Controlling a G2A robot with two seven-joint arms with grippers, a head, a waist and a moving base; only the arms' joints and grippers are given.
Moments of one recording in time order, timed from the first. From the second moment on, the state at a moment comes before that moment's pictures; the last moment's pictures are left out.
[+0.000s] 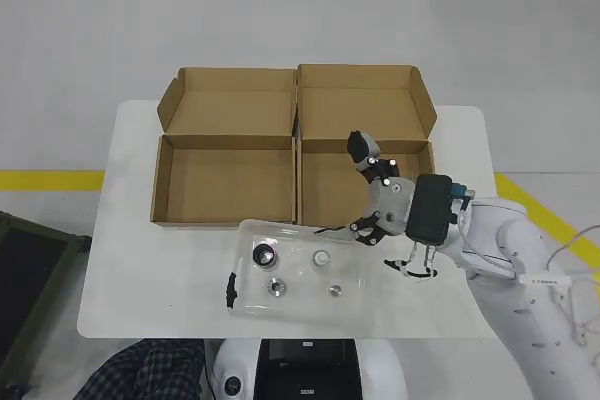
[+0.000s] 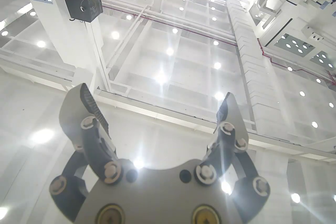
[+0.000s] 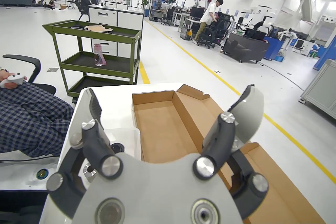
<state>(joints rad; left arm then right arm) -0.11 -0.30 -0.54 -1.19 3.07 0.29 0.07 -1.06 -1.08 1.21 -1.94 -0.97 -0.82 0.06</state>
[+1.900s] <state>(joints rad) -0.11 -0.30 -0.54 -1.19 3.07 0.29 0.07 -1.13 -1.06 1.22 -1.99 -1.00 -0.91 0.27</state>
